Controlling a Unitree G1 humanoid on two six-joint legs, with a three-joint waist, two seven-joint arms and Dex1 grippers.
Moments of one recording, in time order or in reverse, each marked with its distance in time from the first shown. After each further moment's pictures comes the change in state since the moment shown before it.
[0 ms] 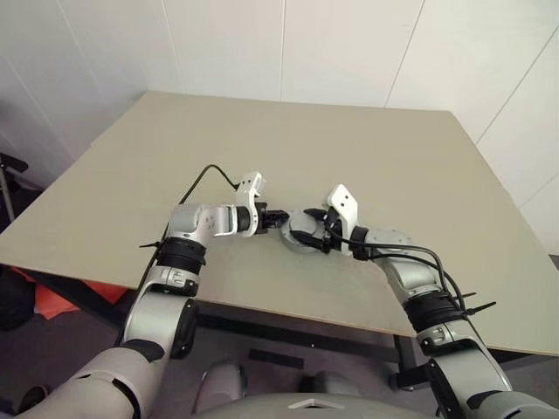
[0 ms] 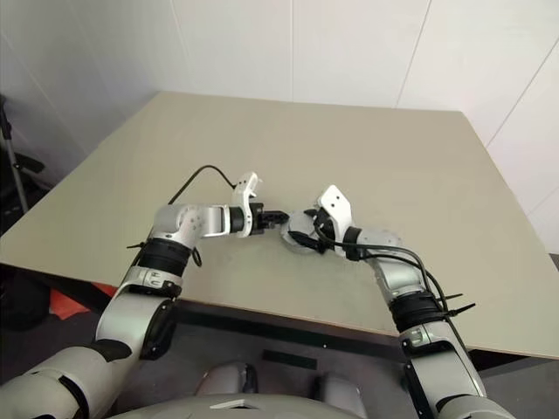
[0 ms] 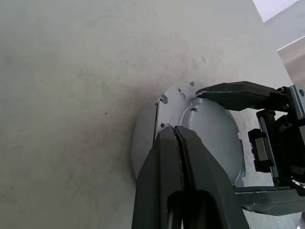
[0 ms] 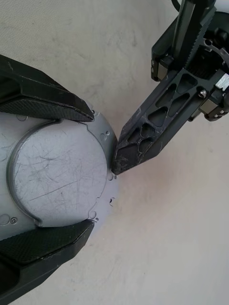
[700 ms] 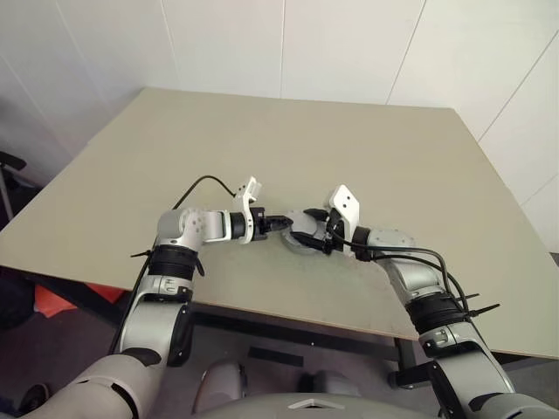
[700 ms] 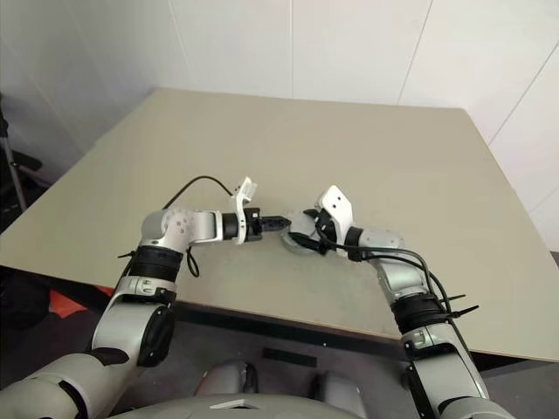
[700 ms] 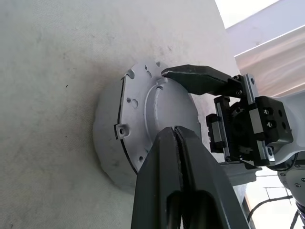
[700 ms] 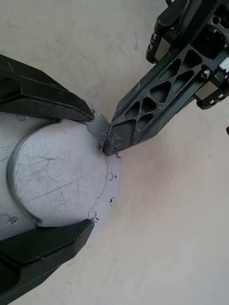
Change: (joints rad) left arm 0.046 0.002 0.074 -0.070 -0.098 0.112 -0.041; right arm 0.013 -0.011 0.000 -0.018 0.002 -0.020 0.036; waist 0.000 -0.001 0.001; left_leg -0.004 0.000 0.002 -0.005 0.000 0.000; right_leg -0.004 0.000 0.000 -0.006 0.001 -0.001
